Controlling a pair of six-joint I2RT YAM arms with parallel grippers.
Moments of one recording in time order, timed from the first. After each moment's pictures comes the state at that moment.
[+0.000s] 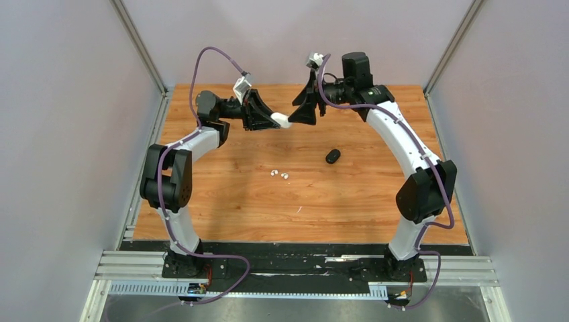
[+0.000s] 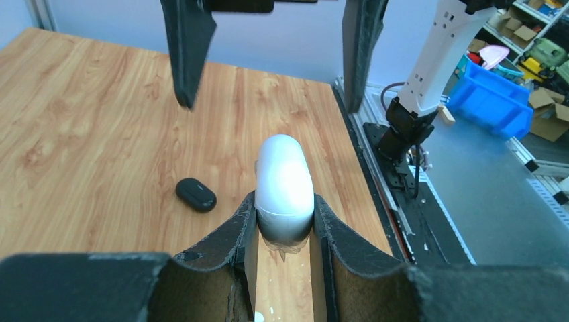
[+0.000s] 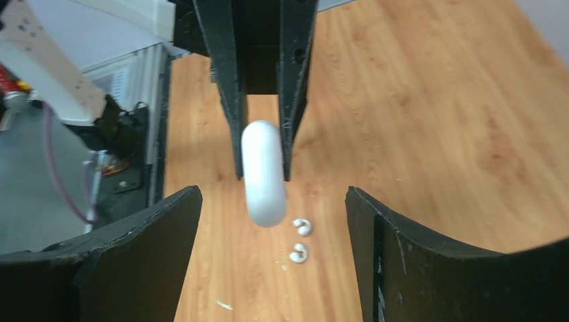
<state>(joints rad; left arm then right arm) -0.23 1.86 1.25 1.17 1.44 -0.81 0.37 1.79 1.82 -0.46 -1.02 -0.18</state>
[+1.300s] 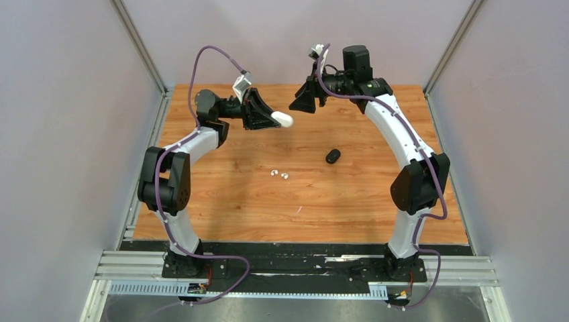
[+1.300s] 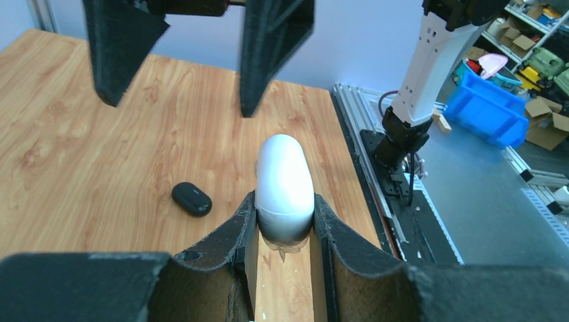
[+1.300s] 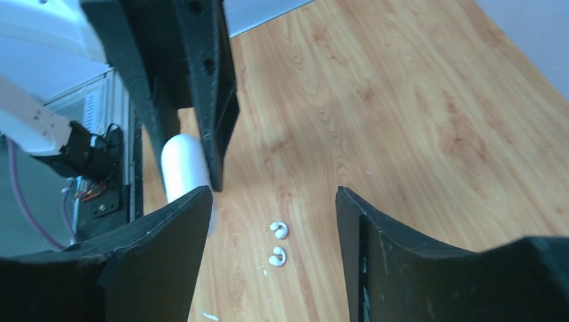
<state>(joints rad) -0.24 1.82 1.24 1.13 1.43 -0.80 0.35 1.90 1.96 -0.48 -0.95 -0.10</state>
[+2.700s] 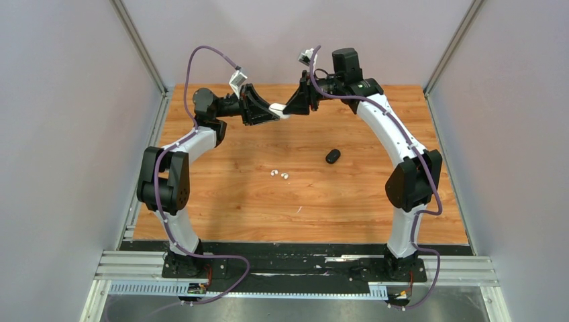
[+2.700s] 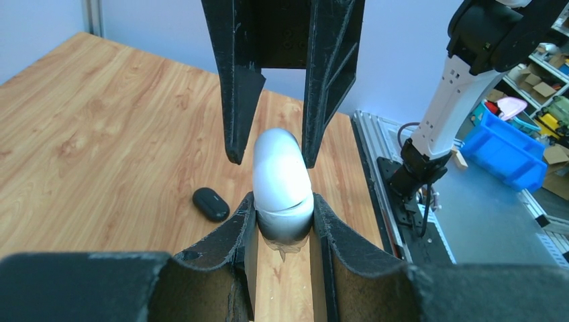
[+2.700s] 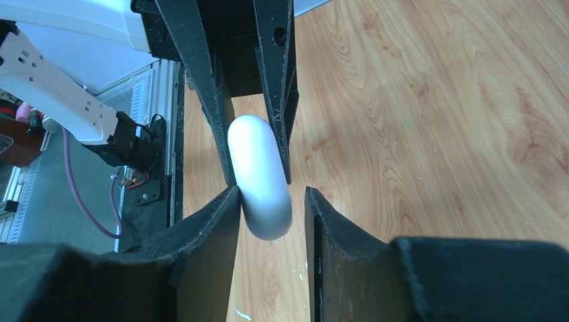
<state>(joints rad) -0.22 1.82 1.24 1.08 1.32 -0.81 0.38 1.94 1.98 -0.52 -1.04 -0.07</state>
